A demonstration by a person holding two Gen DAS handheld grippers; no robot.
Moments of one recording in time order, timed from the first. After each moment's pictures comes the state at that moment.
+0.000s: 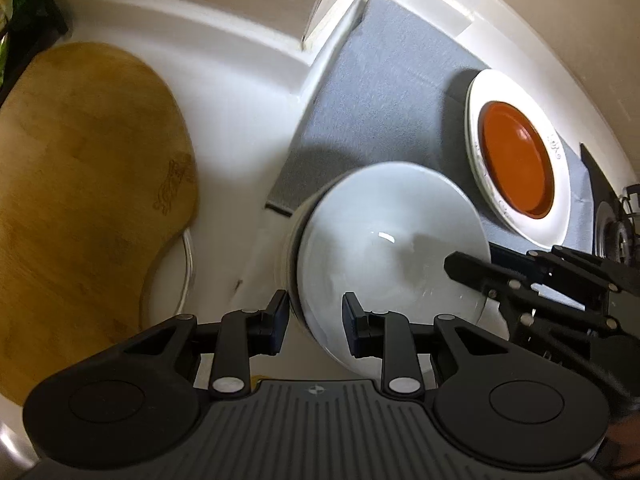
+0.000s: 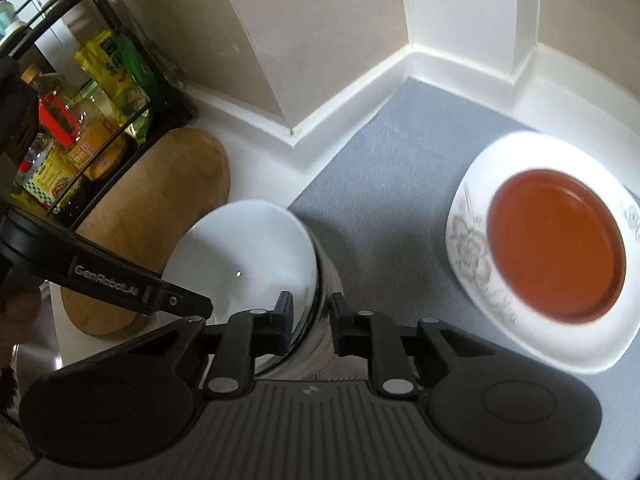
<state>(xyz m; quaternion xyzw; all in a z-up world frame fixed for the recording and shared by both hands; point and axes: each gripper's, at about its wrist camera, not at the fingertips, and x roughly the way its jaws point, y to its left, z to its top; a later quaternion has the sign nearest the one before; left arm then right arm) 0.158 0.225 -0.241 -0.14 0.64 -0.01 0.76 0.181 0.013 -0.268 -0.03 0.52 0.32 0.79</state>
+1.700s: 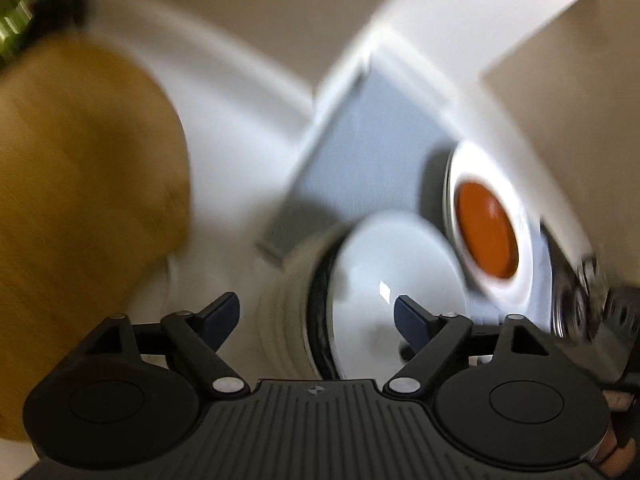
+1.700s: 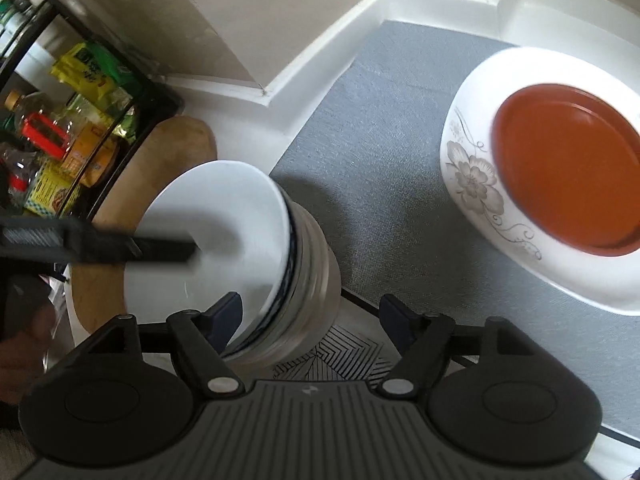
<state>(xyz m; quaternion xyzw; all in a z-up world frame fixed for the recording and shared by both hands) 0.119 0.251 -0.242 -0.24 0.50 0.00 0.83 0.180 -0.006 -0.307 0.04 0.56 0.31 0.76</state>
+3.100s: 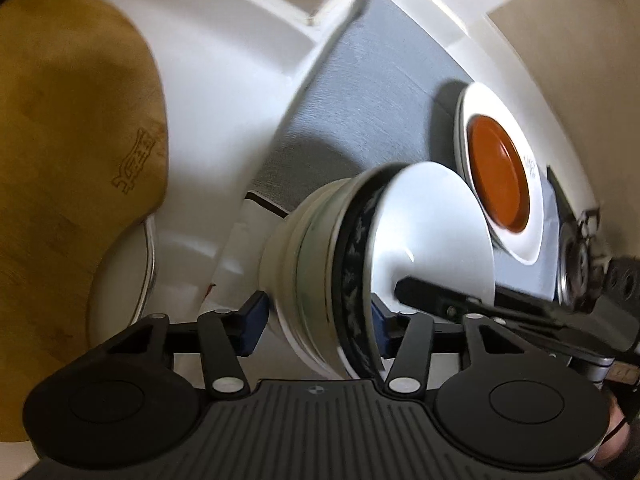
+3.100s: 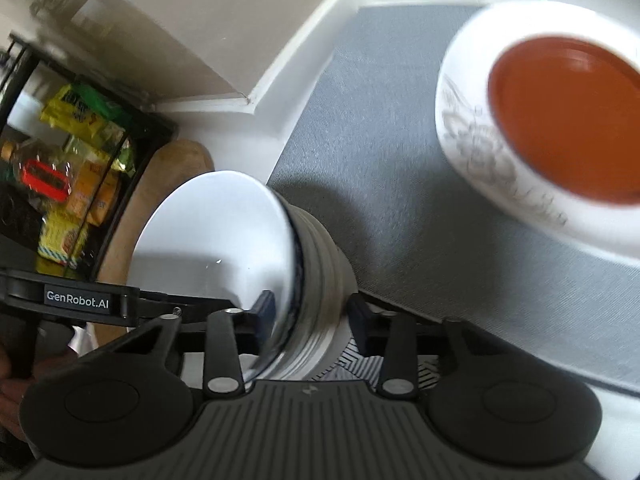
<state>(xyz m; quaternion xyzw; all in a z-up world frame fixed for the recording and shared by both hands) 0.147 0.239 -0.284 -0.23 0.61 -0.05 0.75 0.184 -0.013 -0.320 0.12 0.57 0.29 0.76</state>
